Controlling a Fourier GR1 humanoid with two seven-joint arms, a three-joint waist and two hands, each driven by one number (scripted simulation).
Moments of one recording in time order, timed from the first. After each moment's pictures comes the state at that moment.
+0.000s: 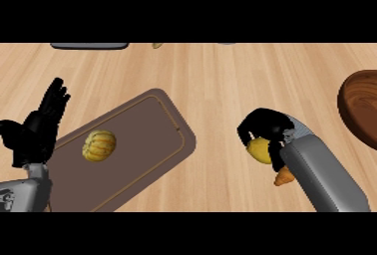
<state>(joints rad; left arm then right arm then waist) -0.17 0.25 0.13 -1.52 -0.03 0.05 0.11 -0.52 -0.28 0.32 -1.08 1.12 0.54 -0.34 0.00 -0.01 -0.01</state>
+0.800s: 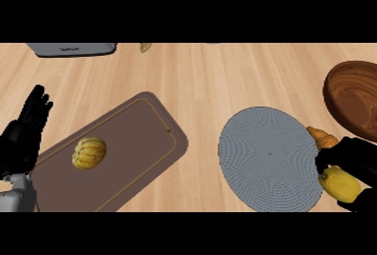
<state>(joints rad) -0.10 0.27 0.18 -1.57 -0.02 0.05 0.14 -0.02 -0.66 0.06 -1.55 0.94 0.29 -0.68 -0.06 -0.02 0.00</state>
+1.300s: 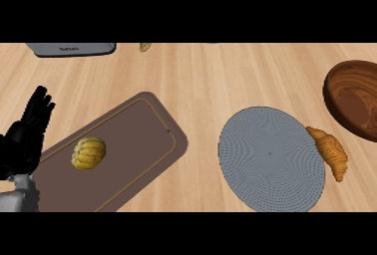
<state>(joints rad) -0.10 0.25 0.18 -1.56 -0.02 0.06 0.12 0.08 -0.72 -0.42 -1.77 0.47 0.40 -0.69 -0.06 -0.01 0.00</state>
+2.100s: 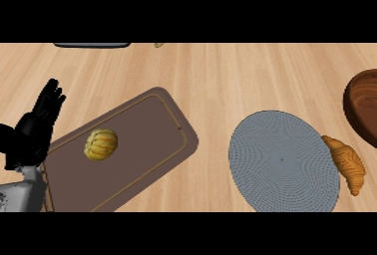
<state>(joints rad) -0.15 0.25 0.16 -1.54 -0.03 0.02 0.11 -0.19 -0.88 -0.52 -1.38 0.25 0.53 -0.54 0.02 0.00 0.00</state>
